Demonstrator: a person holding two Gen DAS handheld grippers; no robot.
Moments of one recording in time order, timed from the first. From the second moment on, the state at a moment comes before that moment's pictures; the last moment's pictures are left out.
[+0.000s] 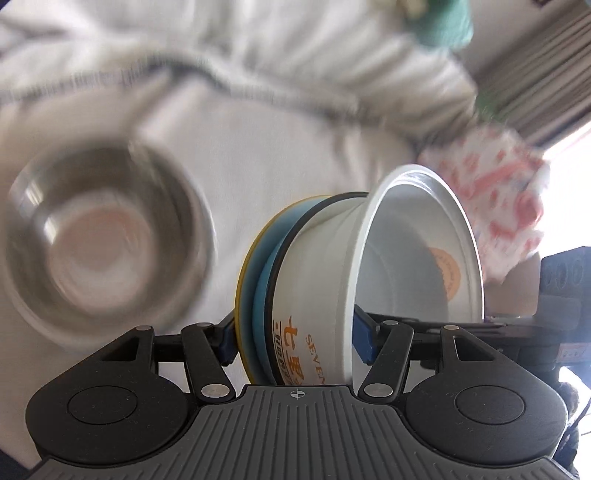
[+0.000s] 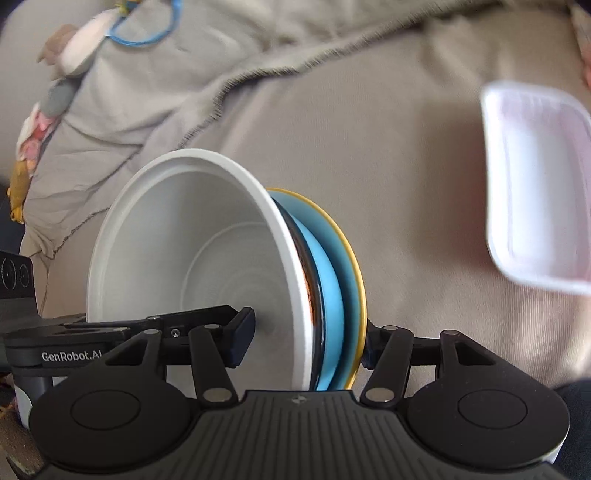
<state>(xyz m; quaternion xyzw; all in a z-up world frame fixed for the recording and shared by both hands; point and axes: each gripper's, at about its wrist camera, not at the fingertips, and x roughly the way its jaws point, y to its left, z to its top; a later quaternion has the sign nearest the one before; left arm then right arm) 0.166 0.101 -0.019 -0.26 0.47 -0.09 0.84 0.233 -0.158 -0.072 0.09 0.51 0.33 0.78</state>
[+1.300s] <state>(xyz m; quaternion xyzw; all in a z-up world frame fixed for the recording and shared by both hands) 0.139 0.243 -0.076 -0.28 0.41 0.02 0.87 0.269 0.036 -0.073 -0.01 0.51 0.32 0.80</state>
